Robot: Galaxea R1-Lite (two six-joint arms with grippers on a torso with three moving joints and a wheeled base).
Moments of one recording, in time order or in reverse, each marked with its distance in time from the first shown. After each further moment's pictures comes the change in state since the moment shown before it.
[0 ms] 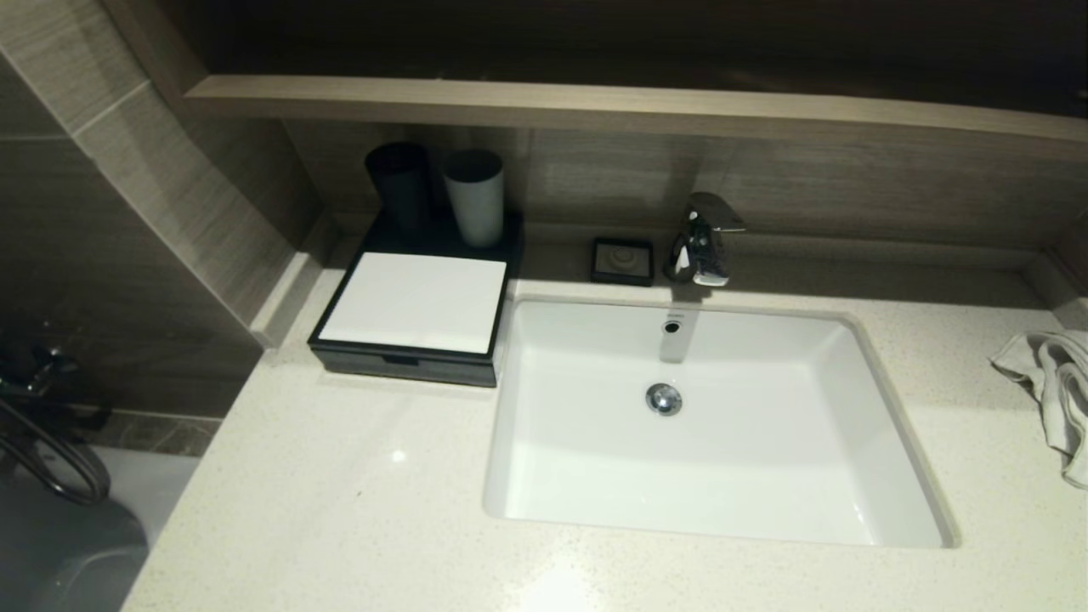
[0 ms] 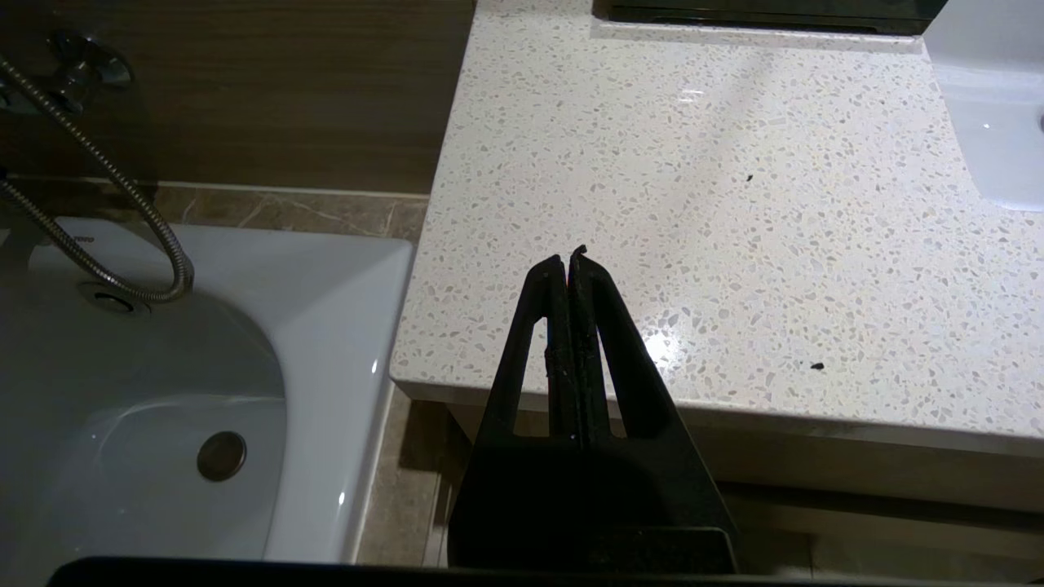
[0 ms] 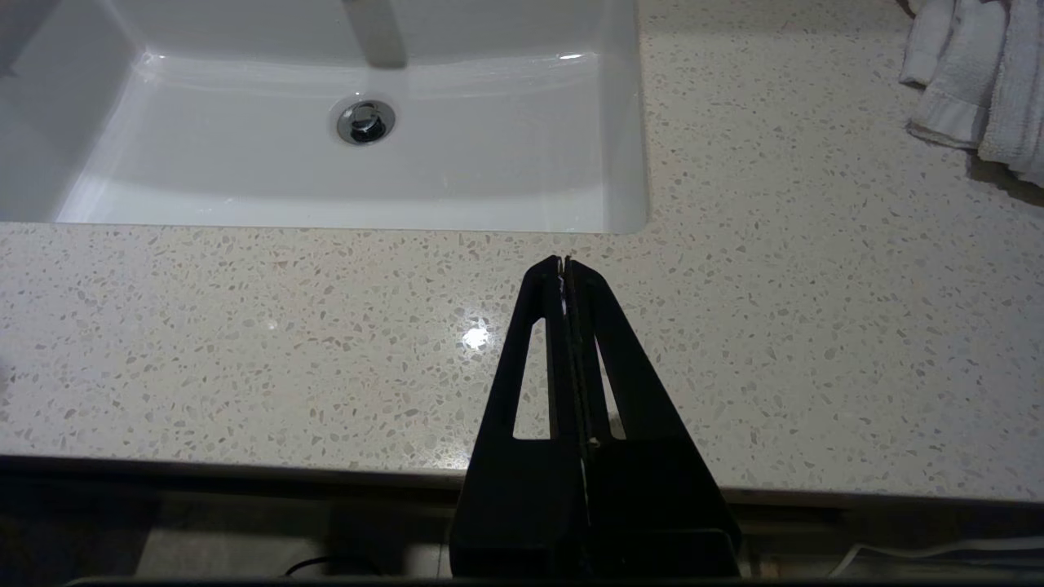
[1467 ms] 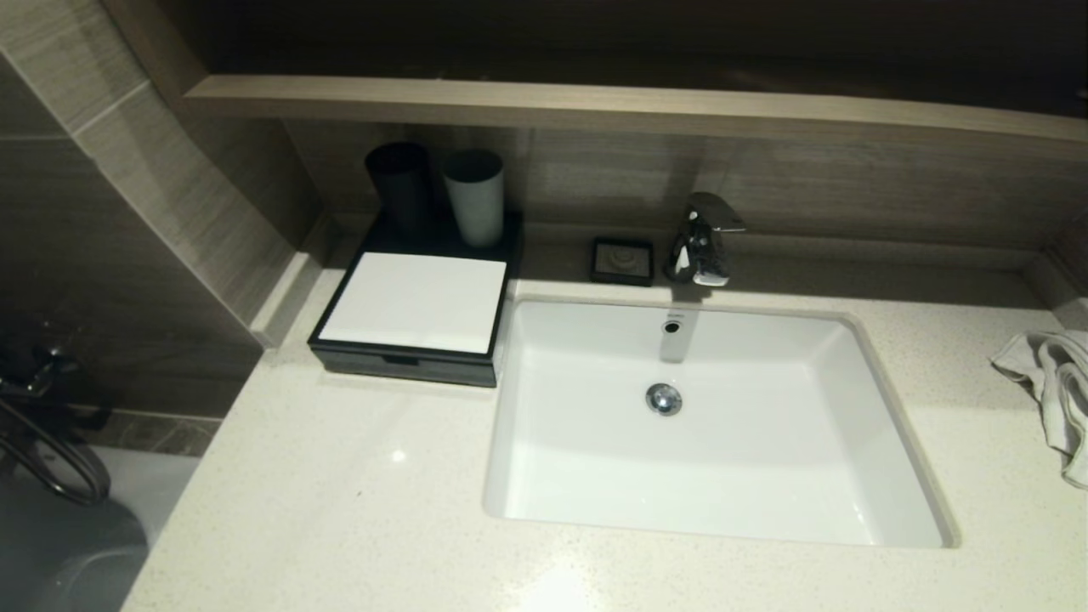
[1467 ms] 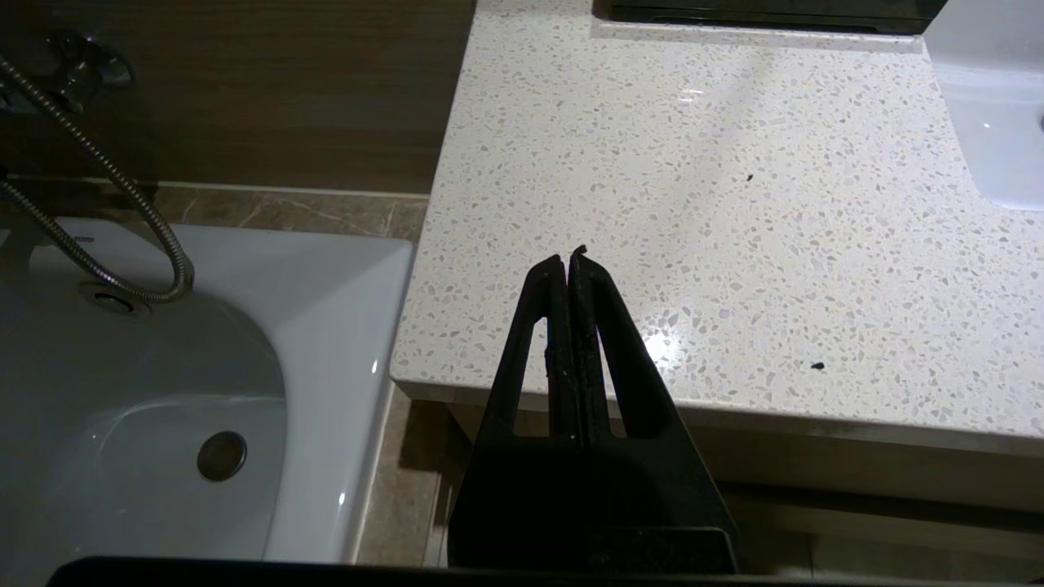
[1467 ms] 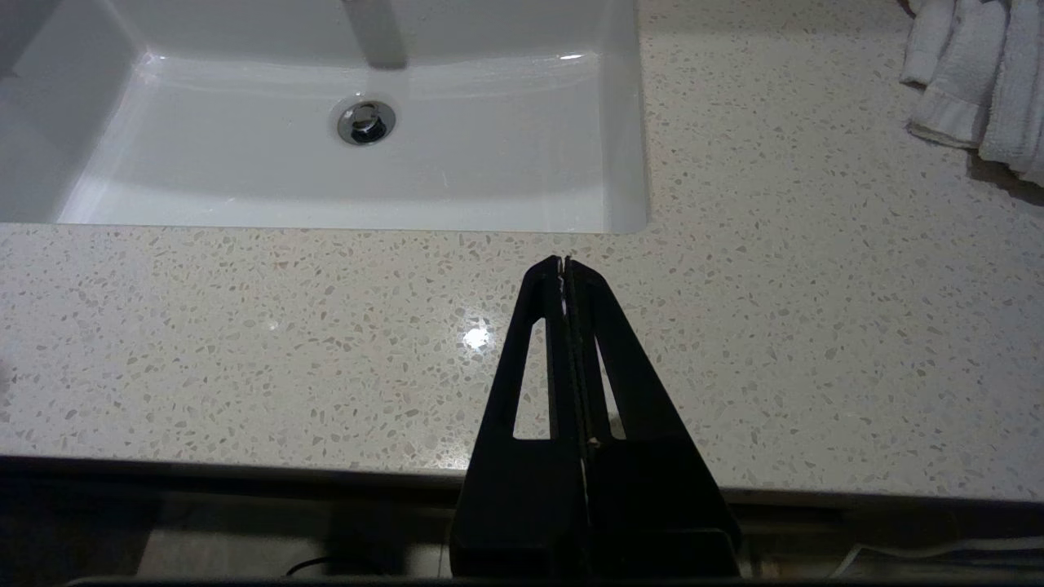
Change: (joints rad) left arm 0.000 0.001 0.000 0.000 0.000 -0.001; right arm 0.000 0.000 0.000 0.000 0.000 0.001
